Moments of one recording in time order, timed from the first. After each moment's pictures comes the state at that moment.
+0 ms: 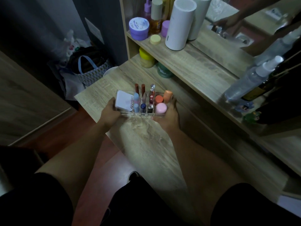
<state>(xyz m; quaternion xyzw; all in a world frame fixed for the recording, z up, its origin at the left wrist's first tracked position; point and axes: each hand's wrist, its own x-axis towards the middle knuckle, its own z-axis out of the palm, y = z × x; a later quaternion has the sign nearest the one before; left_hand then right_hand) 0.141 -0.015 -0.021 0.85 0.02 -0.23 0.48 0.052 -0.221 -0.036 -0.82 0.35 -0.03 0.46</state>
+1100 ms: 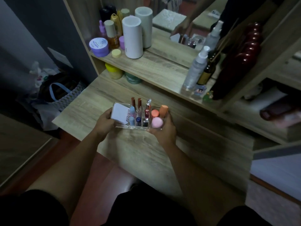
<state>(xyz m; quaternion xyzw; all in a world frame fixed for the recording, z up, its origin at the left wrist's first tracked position) 0.115 -0.055 0.009 0.76 -0.09 -0.34 0.55 -0.050 -0.219 -0.006 -0.74 0.46 -0.14 0.47</state>
